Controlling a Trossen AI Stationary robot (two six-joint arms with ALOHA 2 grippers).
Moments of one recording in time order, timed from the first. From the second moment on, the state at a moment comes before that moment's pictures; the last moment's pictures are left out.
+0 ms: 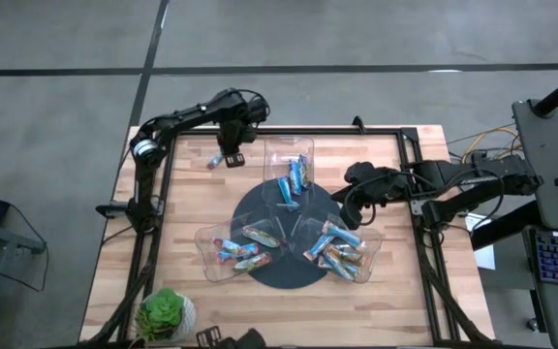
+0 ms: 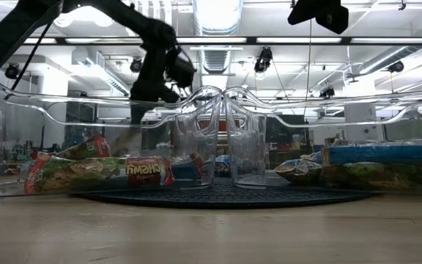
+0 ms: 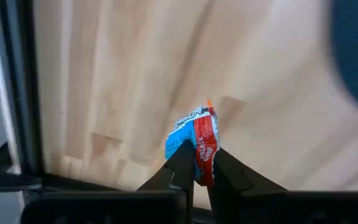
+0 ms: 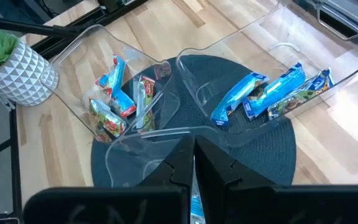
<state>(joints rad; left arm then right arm) 0.65 1.98 1.76 -1.51 -0.13 0.28 0.14 1.16 1.15 -0.73 0.25 0.63</state>
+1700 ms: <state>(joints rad) -0.06 1.72 1.86 -1.53 0.30 -0.11 0.11 1.16 1.15 -0.72 0.23 0.63</state>
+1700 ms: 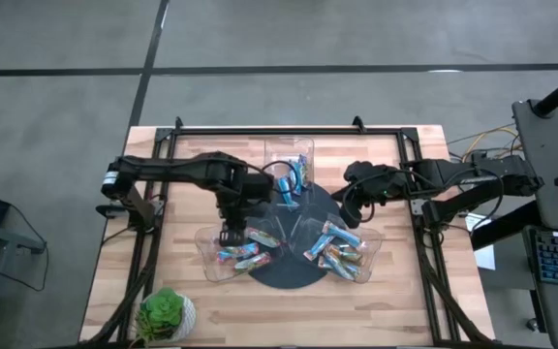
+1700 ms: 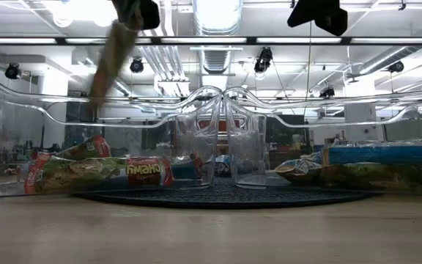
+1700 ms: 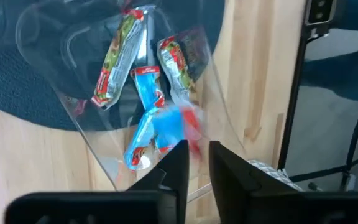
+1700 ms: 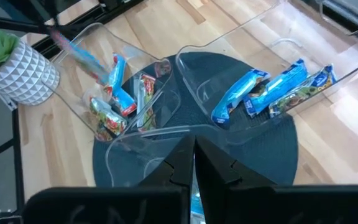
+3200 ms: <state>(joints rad) -0.01 1.49 1.73 -1.15 0.01 0.00 0.11 1.16 1.15 -0.72 0.21 0.59</state>
